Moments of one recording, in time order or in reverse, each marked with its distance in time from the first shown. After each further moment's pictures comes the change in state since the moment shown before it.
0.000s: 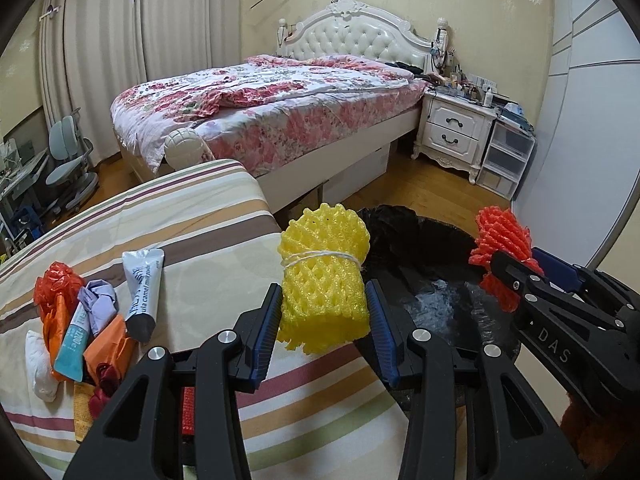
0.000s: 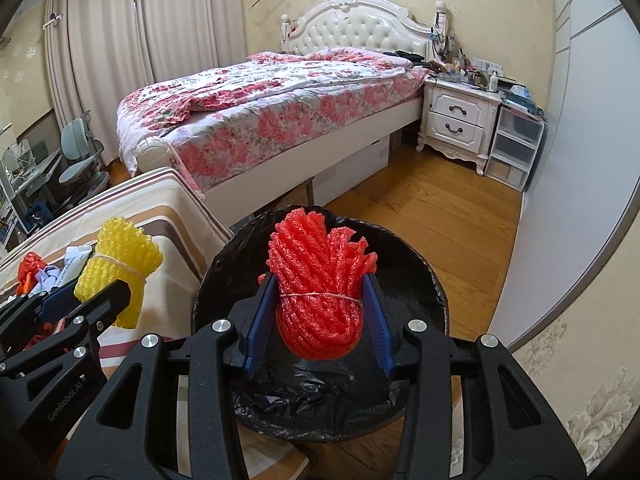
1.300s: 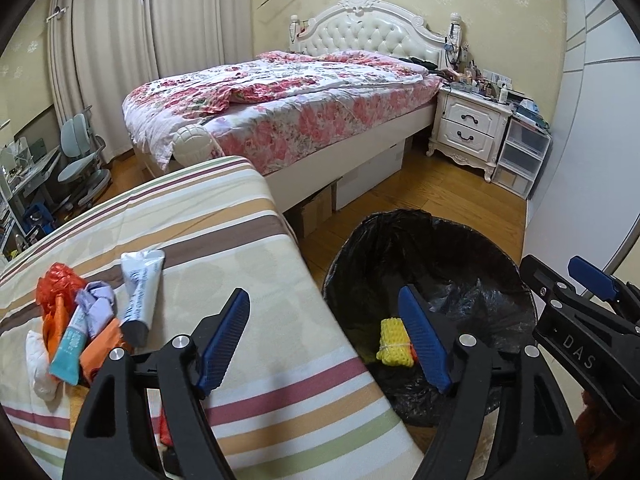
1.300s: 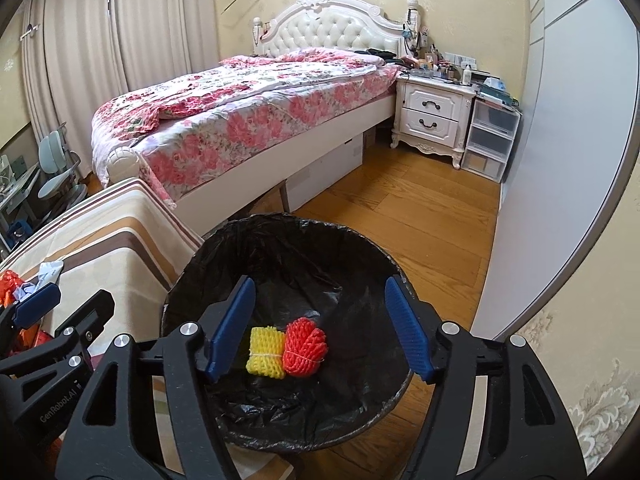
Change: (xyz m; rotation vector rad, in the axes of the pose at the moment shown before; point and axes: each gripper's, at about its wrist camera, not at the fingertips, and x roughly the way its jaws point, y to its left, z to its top) left arm 0.005 -0.004 0.004 -0.014 0.015 0.066; right arm 0.005 -0.017 0.001 0.056 -0.007 -0.074
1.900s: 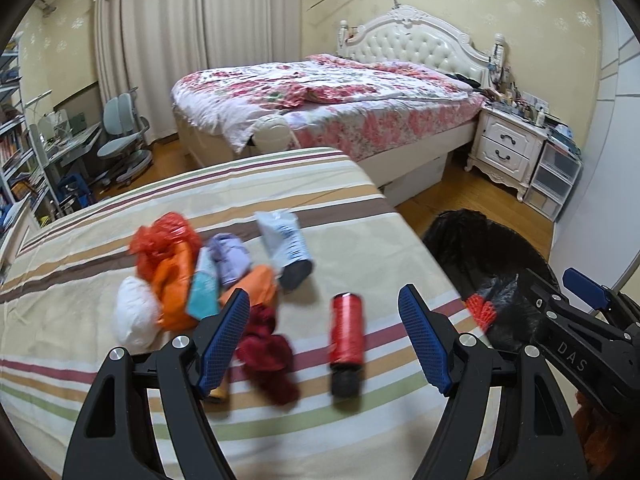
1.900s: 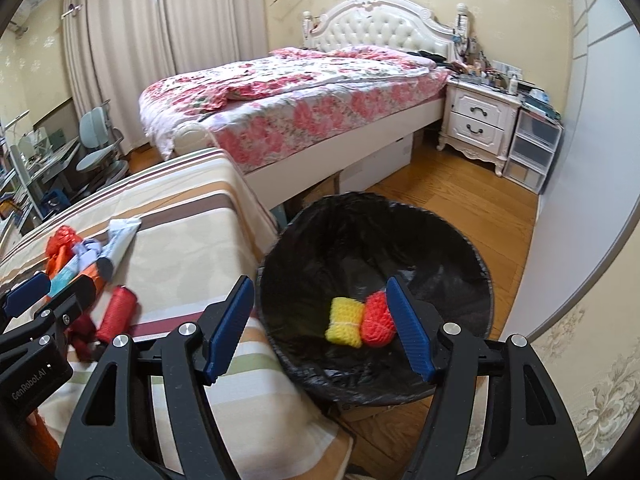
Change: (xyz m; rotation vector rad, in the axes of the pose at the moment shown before) left arm -0.059 0.084 -0.036 -0.111 -0.017 0.112; right arm -0.037 0.076 -0.027 -0.098 0.020 0.140
